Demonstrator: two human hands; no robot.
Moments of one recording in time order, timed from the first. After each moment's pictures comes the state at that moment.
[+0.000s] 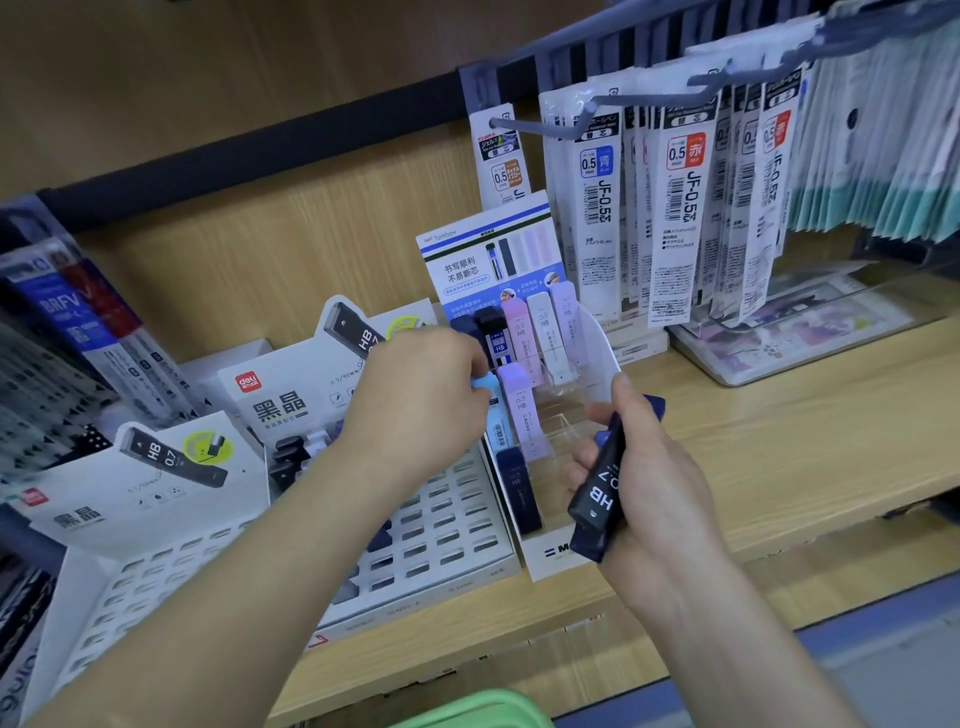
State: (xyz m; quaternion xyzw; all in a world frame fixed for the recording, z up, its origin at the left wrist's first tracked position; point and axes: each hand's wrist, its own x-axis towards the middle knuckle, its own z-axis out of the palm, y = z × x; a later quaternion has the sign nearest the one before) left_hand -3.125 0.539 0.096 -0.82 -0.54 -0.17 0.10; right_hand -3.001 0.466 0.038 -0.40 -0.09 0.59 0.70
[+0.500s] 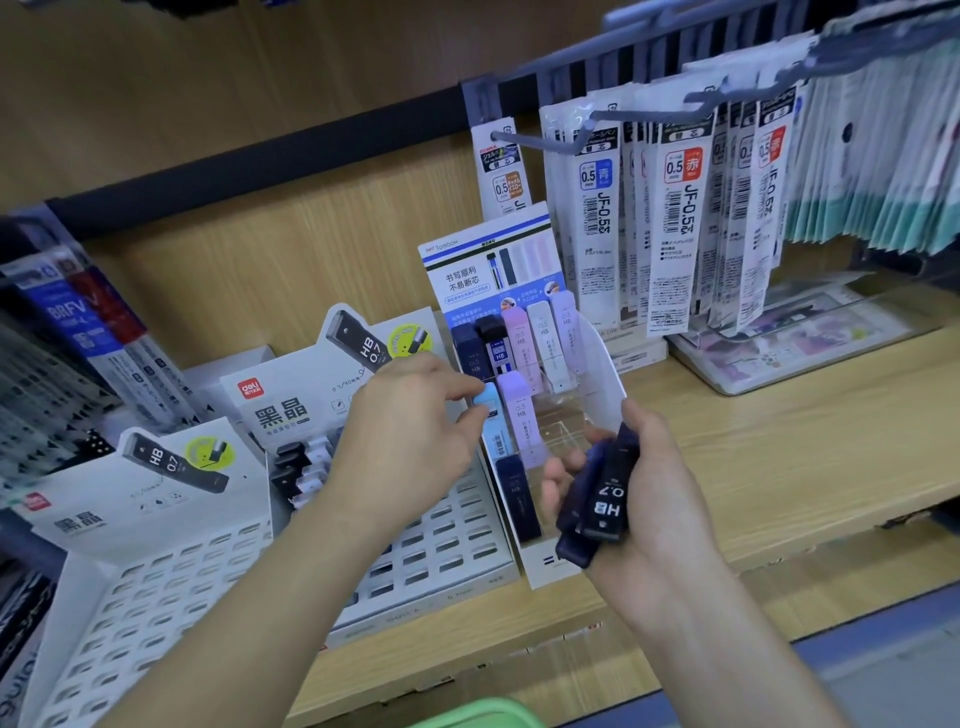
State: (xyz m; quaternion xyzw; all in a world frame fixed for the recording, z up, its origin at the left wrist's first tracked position) left_hand -3.142 0.530 0.074 -0.81 -0.49 -0.30 0.05; right_hand -3.001 0.464 0.041 -0.35 0.00 0.66 0.66
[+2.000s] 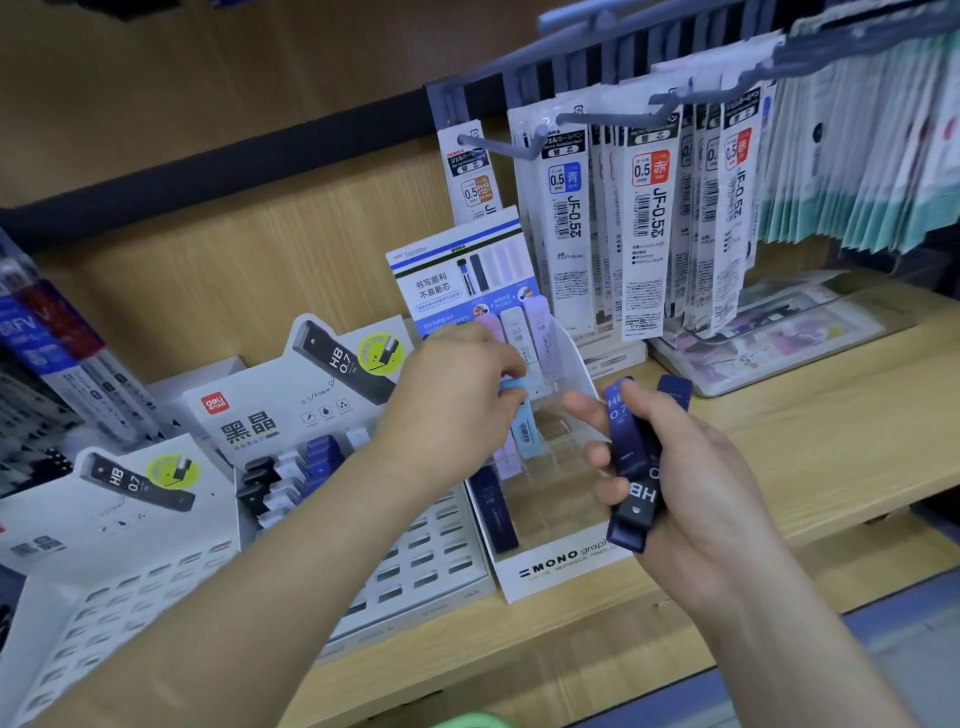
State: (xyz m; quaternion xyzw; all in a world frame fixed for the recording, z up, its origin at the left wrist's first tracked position) left_hand -3.092 0.550 0.085 -0.86 -0.46 -0.22 0.06; right_hand -2.961 0.463 0.047 -0.38 -0.17 0.59 0.69
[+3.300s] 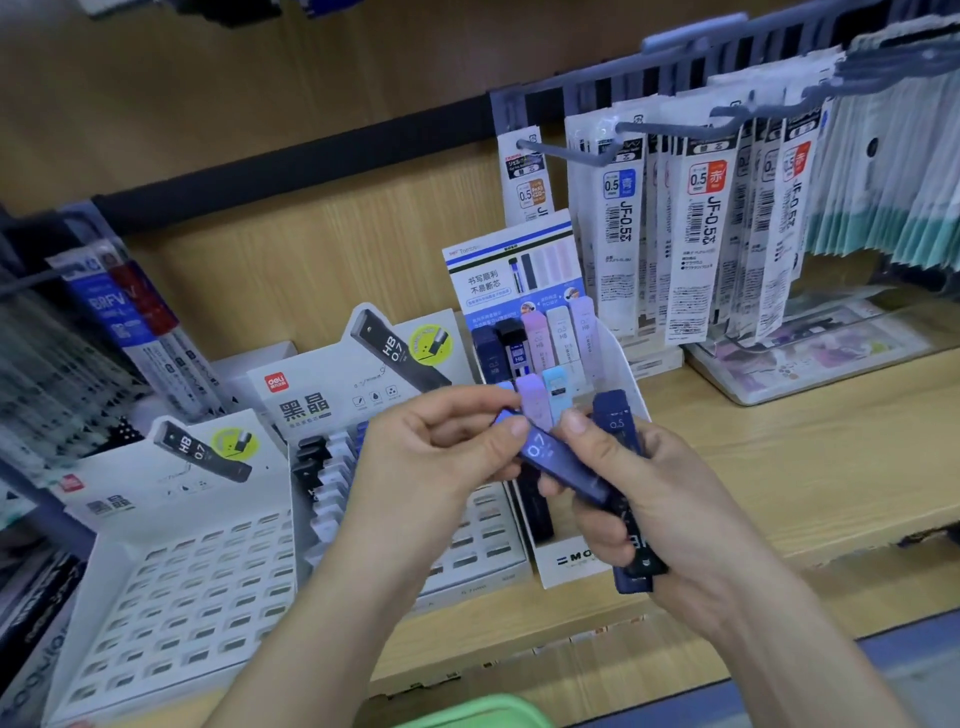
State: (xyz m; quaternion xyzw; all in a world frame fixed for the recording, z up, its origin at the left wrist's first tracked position) left_hand -3.138 0.477 0.081 -0.57 -0.43 -0.51 -0.49; right_hand -2.988 0.452 0.051 -0.40 -0.36 0.63 0.57
